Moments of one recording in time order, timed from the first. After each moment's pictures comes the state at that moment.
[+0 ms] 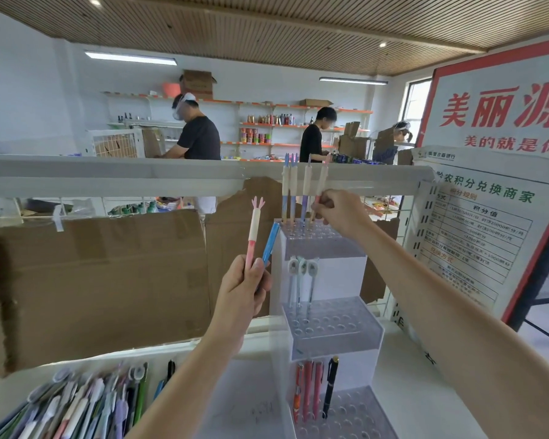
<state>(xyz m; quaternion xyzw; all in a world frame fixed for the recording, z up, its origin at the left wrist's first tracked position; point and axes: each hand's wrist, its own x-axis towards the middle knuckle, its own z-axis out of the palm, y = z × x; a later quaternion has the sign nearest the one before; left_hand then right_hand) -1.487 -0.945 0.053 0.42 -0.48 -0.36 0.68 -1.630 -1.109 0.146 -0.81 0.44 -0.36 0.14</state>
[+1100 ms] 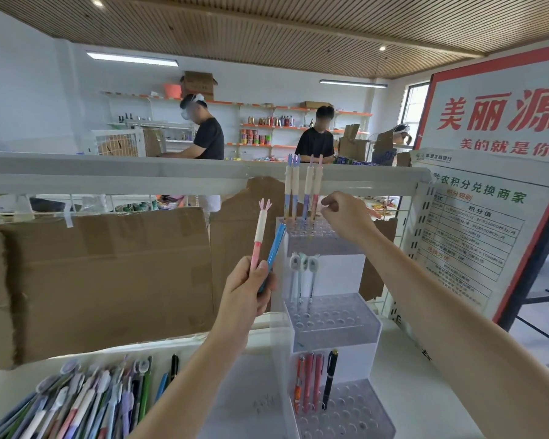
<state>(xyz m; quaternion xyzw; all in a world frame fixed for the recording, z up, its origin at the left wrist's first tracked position) -1.492 -0.928 0.057 0.40 -0.47 -0.39 0.68 -1.634 -1.086 0.143 -0.78 0.48 -0.37 0.13</state>
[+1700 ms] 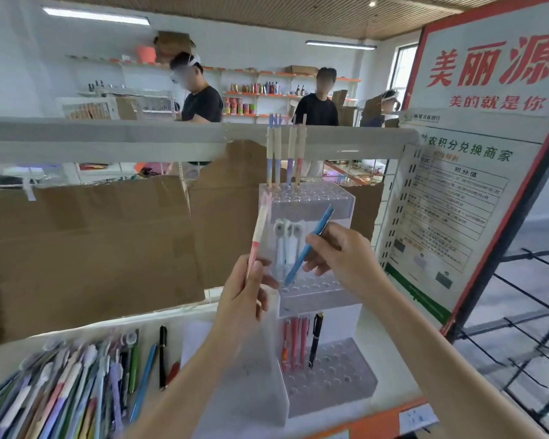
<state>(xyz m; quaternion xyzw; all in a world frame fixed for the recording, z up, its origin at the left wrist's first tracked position) -1.512 -0.928 0.006 0.46 -0.50 -0.35 0.65 -1.666 -0.990 0.069 -0.73 0.41 -0.42 0.35</state>
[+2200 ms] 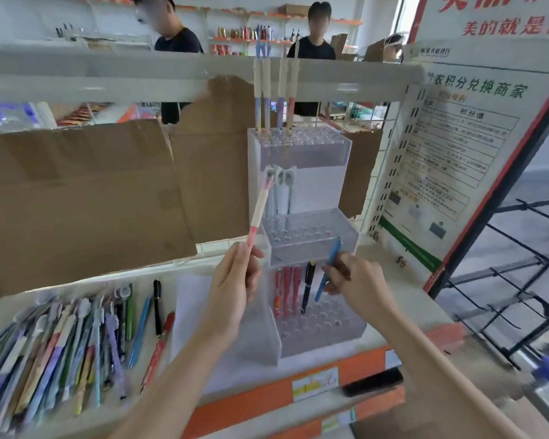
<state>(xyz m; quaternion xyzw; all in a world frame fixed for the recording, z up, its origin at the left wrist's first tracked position) -1.524 -0.905 -0.034 0.45 -0.44 -0.40 0.67 -1.712 -0.976 -0.043 -0.74 0.53 -0.32 0.26</state>
